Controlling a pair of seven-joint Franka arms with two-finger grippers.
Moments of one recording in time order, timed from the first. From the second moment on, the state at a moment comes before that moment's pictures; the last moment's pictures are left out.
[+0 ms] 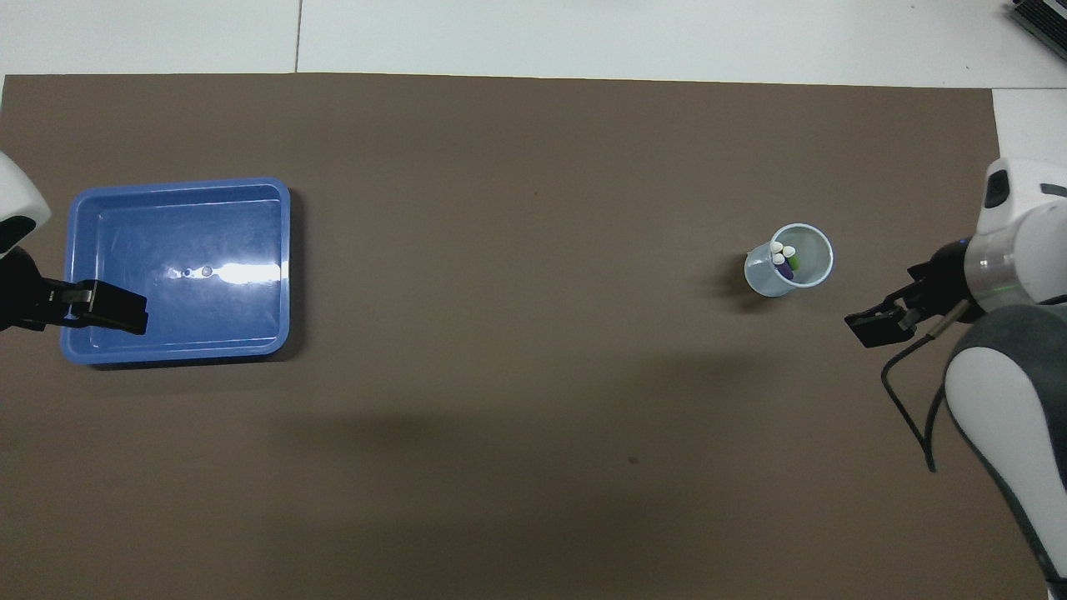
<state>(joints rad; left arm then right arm) 0.06 -0.10 -0.14 -1.70 0.02 1.51 0.02 0.13 -0.06 -0.09 -1.92 0.01 1.88 -0.66</state>
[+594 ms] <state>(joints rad) 0.06 -0.10 -0.14 -1.70 0.02 1.51 0.02 0.16 0.08 -0.09 -1.92 -0.01 2.02 -0.97</state>
